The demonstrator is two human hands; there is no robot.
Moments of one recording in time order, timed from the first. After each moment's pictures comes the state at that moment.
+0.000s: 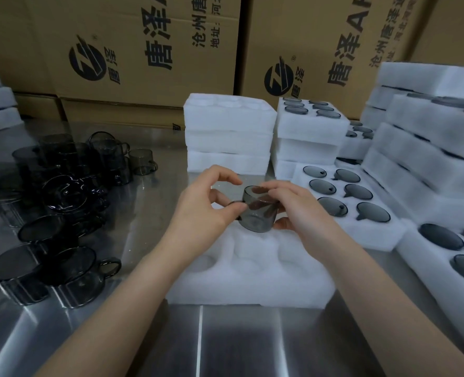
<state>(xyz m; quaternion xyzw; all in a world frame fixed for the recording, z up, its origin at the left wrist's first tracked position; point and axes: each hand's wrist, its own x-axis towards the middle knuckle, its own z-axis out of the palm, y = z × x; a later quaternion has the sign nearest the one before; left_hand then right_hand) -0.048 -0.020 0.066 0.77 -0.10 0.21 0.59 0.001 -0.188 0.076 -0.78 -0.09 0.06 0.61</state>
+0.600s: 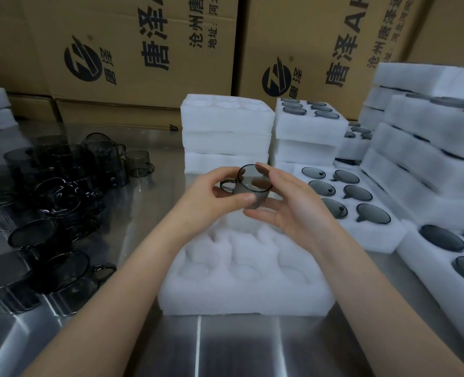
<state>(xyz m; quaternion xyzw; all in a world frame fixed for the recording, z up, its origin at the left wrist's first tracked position) -0.013 -0.013 0.070 0.78 -0.13 0.10 0.61 0.019 -0.186 0.073 -0.56 -0.11 0.12 0.81</state>
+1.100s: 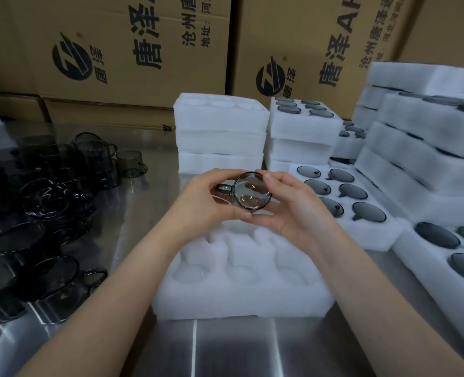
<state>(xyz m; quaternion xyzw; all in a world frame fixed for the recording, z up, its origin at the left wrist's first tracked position) -0.008 -0.013 0.066 0.79 -0.15 0.13 0.58 0.016 -0.188 0.068 -0.53 -0.12 0.13 0.83</state>
